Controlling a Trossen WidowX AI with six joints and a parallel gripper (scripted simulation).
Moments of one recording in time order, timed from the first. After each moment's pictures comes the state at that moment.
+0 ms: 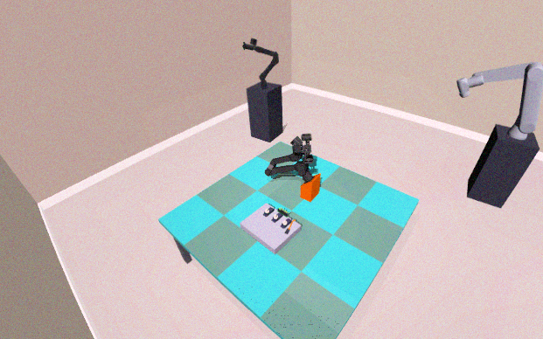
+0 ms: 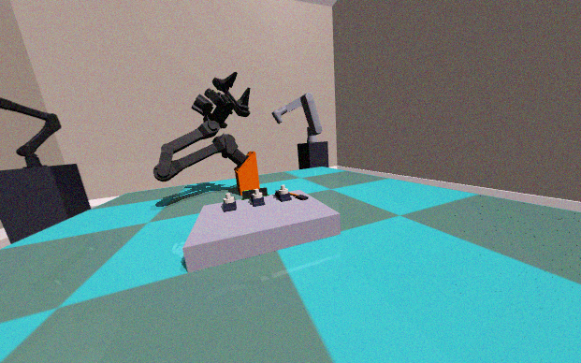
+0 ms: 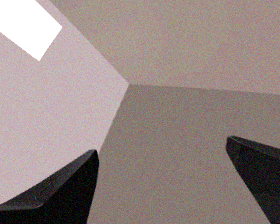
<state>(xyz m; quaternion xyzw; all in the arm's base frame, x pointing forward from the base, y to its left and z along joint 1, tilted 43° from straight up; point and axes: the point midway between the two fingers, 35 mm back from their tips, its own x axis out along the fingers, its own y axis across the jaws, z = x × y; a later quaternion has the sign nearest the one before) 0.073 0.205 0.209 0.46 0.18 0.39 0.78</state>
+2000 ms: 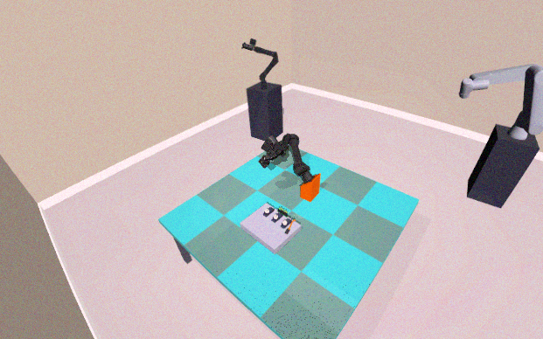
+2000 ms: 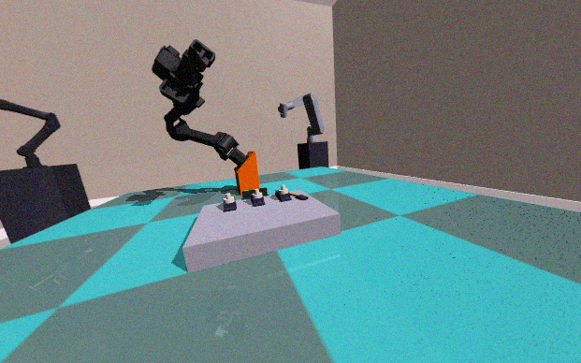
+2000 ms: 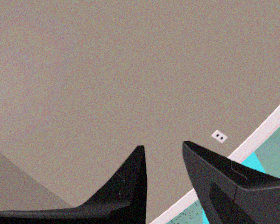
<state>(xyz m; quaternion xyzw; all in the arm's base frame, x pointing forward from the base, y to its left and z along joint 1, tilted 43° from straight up) 0.288 0.072 0.306 0.10 -0.03 0.08 0.99</state>
